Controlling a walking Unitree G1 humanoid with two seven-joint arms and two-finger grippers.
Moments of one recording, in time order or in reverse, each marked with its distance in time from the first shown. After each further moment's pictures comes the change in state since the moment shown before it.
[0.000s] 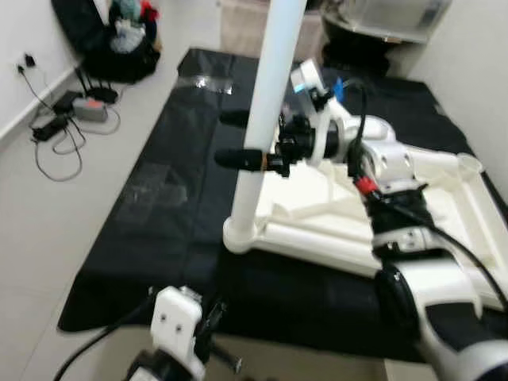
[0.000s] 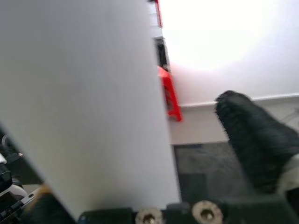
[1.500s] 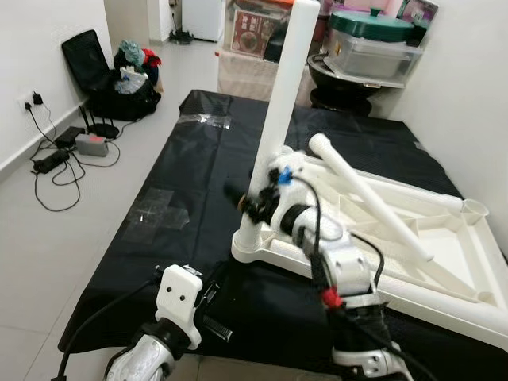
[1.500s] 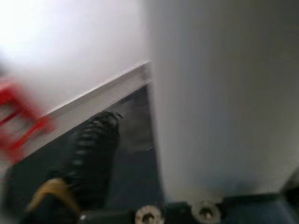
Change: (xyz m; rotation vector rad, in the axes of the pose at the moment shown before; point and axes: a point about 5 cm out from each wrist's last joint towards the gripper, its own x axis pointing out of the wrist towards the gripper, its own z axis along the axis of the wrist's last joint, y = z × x) left arm 0.034 0.031 -0.032 0.046 0.048 0.020; right arm 0.008 0.062 -0.105 0.136 0.211 -0.642
